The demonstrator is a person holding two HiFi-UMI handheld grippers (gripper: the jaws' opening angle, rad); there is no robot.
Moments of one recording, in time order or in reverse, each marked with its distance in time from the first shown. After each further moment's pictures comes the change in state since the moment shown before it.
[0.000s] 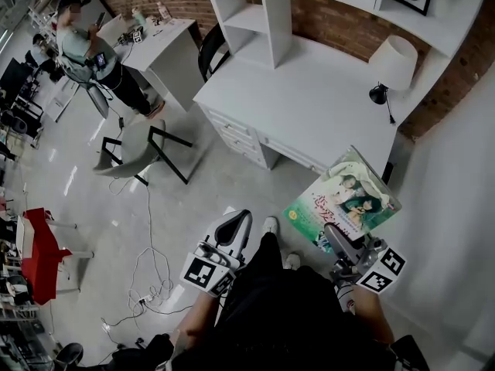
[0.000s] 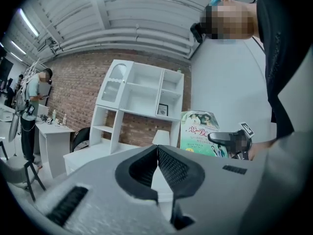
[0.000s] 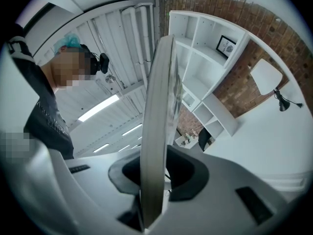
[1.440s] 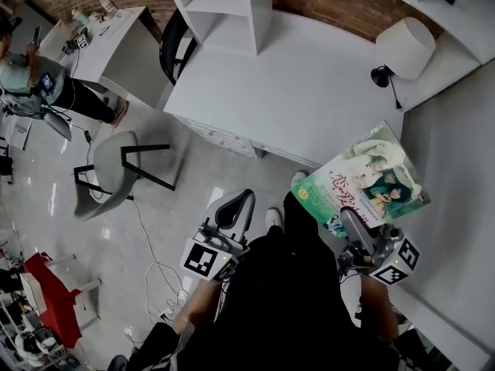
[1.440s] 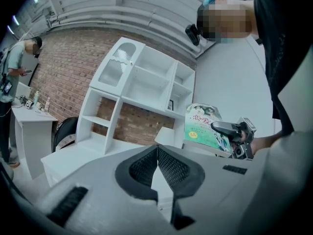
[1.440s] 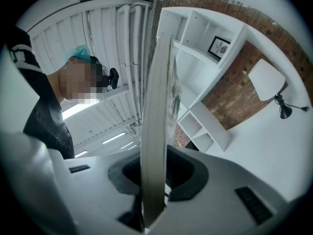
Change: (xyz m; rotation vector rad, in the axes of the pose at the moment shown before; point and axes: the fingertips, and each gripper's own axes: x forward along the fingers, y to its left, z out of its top) left arm 0.141 0.163 -0.015 -0.103 0.092 -0.180; right arm 0.145 -0.102 0.048 -0.019 -0.125 -0.176
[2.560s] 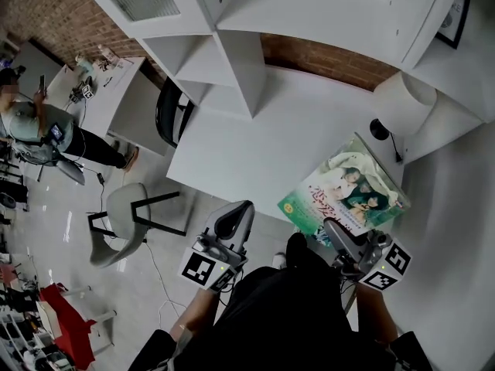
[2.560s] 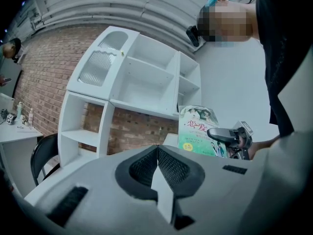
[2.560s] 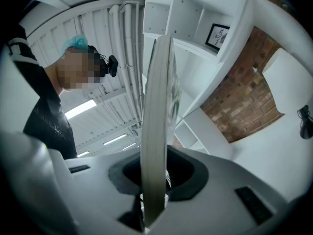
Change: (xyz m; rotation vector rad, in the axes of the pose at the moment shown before) left arm 0.182 0.060 0.093 0.084 0.014 -0.036; right arm 0.104 -0.130 0.100 -0.007 -0.002 0.056
